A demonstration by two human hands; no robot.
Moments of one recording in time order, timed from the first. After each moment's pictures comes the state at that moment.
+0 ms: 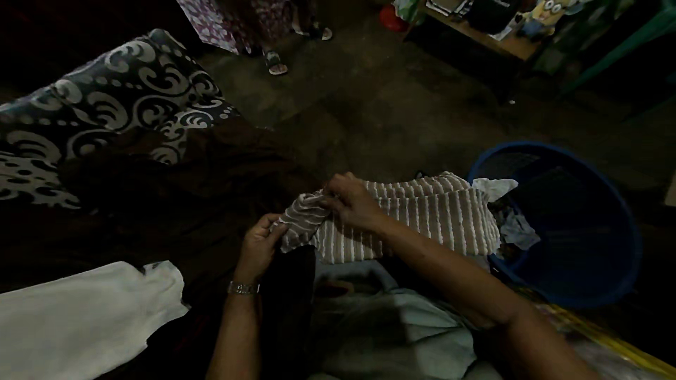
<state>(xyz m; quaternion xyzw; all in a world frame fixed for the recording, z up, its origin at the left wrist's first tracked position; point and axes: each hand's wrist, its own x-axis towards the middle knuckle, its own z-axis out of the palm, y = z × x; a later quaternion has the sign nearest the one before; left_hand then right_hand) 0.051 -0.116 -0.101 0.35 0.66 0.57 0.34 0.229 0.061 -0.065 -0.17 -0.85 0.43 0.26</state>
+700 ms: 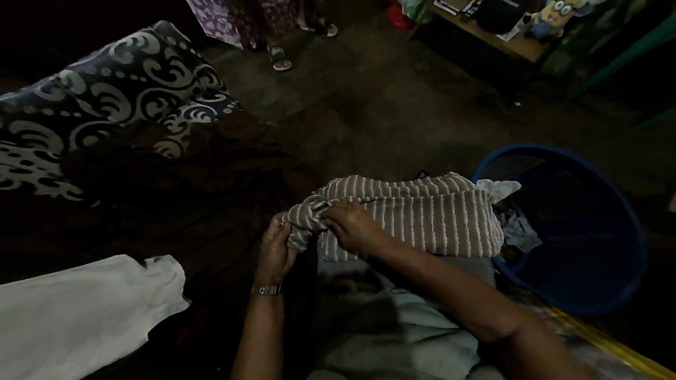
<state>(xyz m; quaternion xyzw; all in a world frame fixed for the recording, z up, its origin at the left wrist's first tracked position) 0.077 -0.109 -0.129 0.21 0.53 0.71 0.41 0.235 0.028 -0.092 -0.16 -0.89 0.39 0.15</state>
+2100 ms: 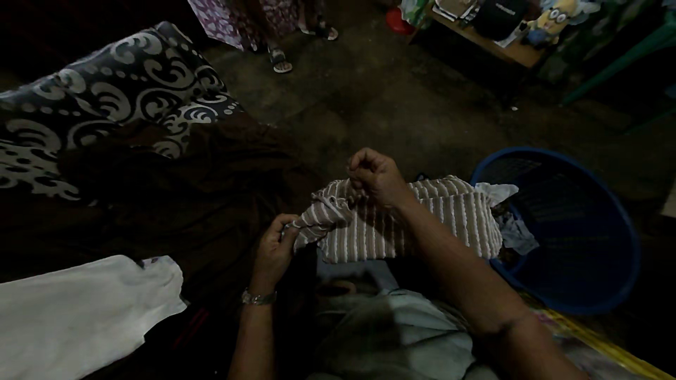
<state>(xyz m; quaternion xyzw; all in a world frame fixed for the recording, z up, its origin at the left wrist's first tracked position) 0.075 -0.119 -0.104 0.44 0.67 0.54 0.24 0.239 0.088 -0.041 -0.18 -0.59 0.72 0.33</state>
